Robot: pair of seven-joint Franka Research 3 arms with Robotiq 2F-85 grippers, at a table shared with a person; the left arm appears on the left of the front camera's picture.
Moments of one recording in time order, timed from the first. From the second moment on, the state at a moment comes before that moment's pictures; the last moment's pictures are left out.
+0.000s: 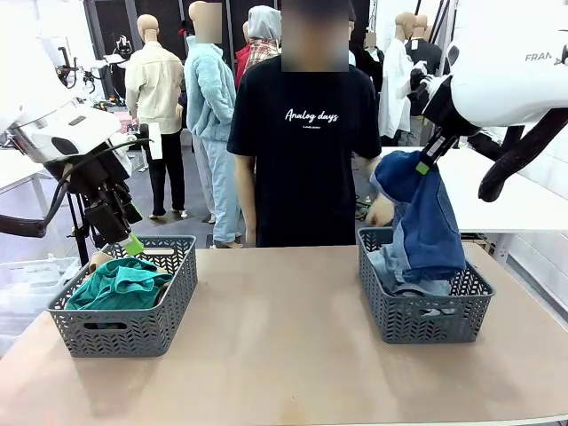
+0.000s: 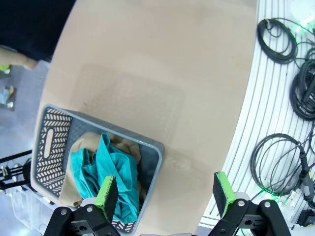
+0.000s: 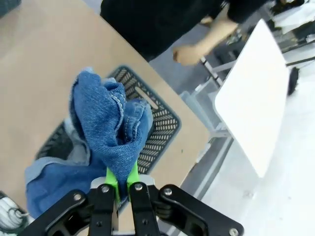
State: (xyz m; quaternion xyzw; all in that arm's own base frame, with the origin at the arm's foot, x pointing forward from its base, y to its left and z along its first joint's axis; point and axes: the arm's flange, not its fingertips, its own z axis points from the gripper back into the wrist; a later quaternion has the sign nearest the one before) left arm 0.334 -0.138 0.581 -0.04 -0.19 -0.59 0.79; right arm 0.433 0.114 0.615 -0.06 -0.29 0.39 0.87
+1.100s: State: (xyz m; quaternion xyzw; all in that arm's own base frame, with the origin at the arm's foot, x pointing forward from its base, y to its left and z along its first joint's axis) left arm 0.334 -0.138 0.581 -0.04 -0.19 -0.59 0.79; right arm 0.562 0.092 0.462 0.03 -0.13 0.34 0.93
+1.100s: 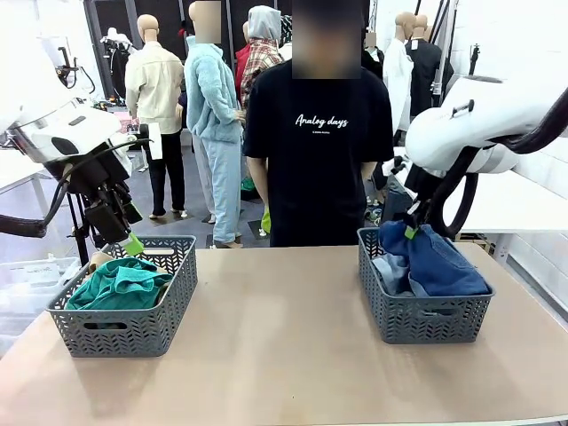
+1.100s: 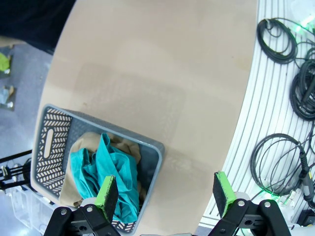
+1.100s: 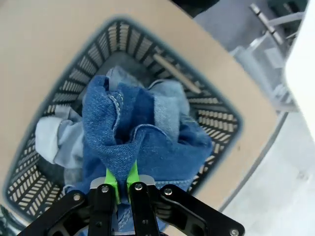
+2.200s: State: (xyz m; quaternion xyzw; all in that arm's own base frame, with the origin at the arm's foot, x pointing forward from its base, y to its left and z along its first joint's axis) left arm 0.334 -0.138 0.581 -0.04 -0.19 -0.59 0.79; right arm 0.550 0.093 0.506 0.03 -0.11 0.36 0.93
